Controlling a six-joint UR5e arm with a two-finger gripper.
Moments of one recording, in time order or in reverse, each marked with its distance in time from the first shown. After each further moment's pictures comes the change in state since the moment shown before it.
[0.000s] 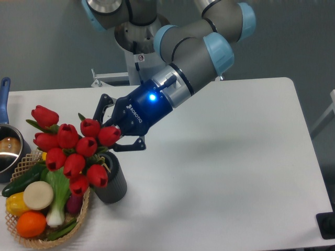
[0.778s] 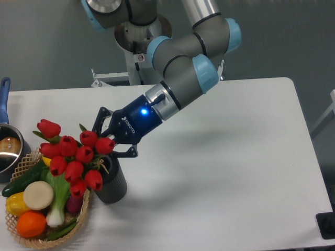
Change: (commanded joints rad) arm -0.014 -0.023 -0.155 0.002 0.087 0.137
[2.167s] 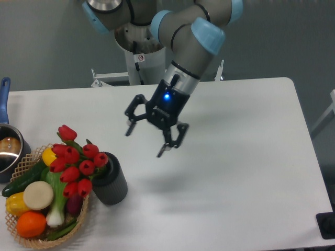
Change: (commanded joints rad) arm 0.123 0.221 -0.066 0.006 0.734 0.054
